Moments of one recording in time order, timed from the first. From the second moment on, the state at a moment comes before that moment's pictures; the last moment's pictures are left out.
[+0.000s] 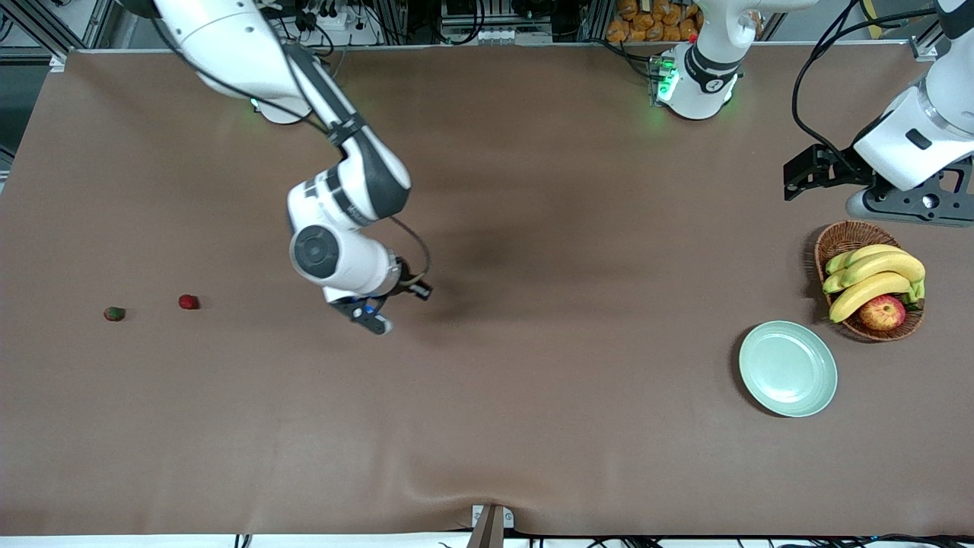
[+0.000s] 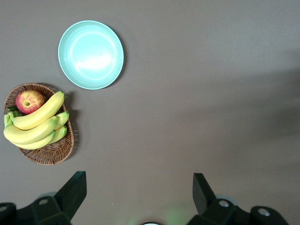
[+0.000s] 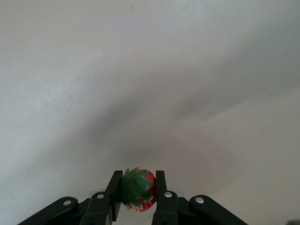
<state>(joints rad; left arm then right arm) -0.09 0.05 -0.07 -1.50 0.01 1.48 -0.02 0.50 0.57 0.07 -1.63 0.31 2.13 0.97</state>
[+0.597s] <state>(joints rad) -0.08 0.07 -0.07 -1.50 0.01 1.48 -0.02 0.72 0.73 0.06 -1.55 0.31 2.25 1.19</state>
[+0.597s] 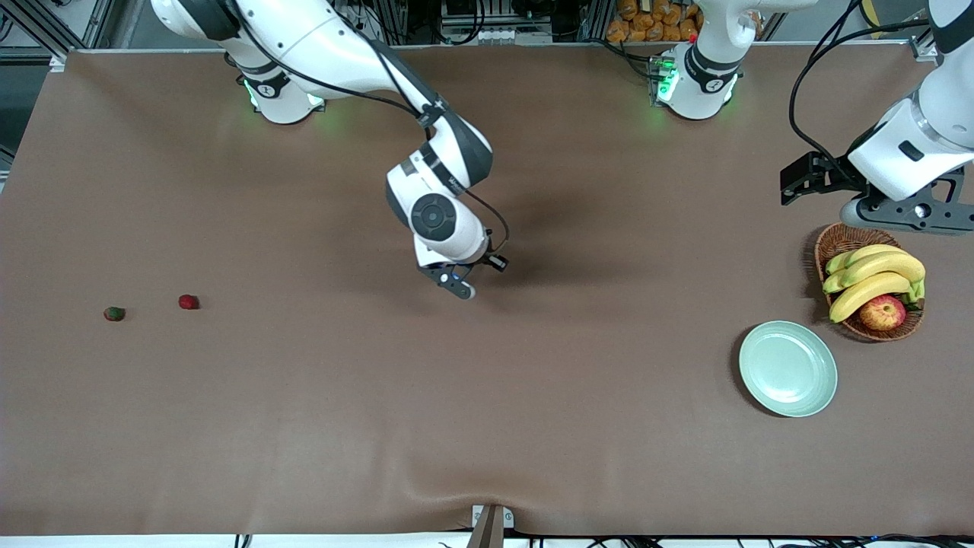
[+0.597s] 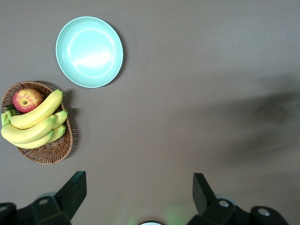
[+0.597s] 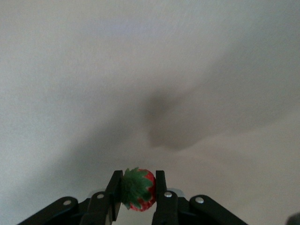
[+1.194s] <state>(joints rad) -0.09 0.13 -0.07 -1.54 0.01 1.48 -0.02 0.77 0.80 0.06 -1.51 0.31 2.35 1.27</state>
